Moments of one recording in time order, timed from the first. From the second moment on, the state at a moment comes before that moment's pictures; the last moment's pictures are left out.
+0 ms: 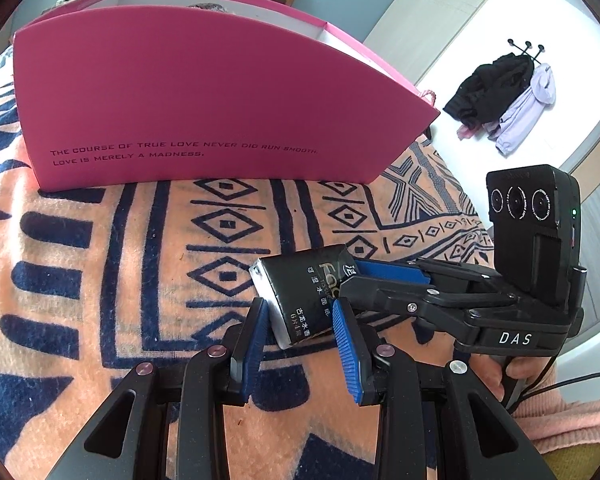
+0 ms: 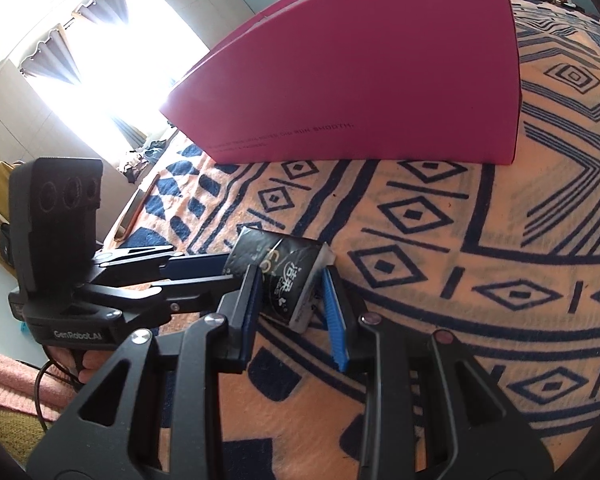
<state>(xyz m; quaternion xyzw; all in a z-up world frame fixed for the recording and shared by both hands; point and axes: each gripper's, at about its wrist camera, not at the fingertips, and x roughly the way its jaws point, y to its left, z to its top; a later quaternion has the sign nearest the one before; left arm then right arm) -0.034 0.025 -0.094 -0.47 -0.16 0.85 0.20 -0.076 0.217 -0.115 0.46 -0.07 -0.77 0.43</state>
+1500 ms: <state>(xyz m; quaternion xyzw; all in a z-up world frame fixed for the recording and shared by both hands) -0.035 0.046 -0.053 -0.42 -0.12 0.87 0.22 -0.063 0.231 -0.077 0.41 -0.08 -0.81 0.42</state>
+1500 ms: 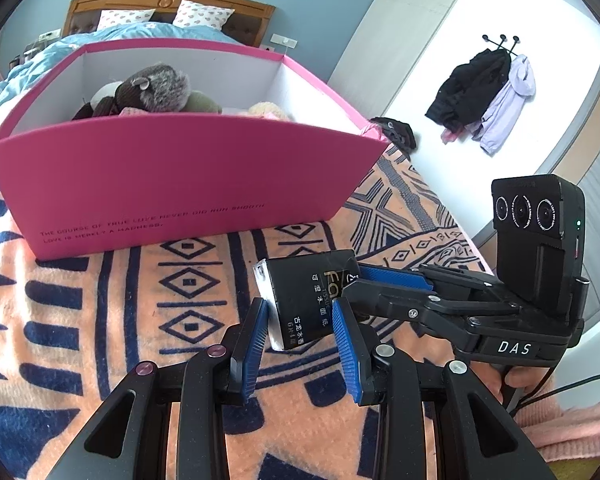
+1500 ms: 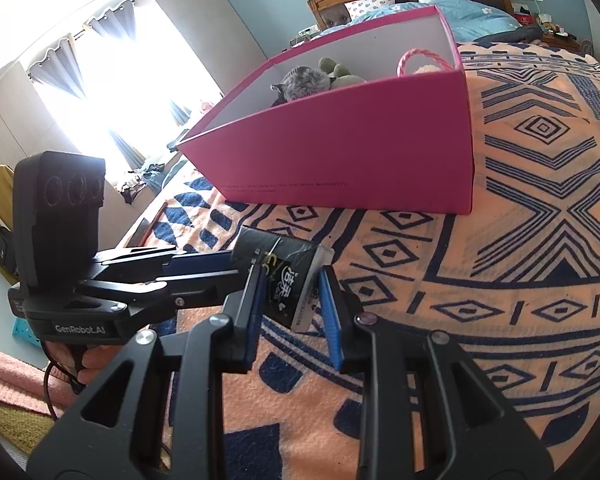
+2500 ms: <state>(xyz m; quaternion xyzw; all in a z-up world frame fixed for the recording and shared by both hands) -0.036 0.053 -0.026 -0.40 -0.10 0.88 0.23 -0.062 0.243 -0.053 0.38 -0.07 -0.82 0.42</state>
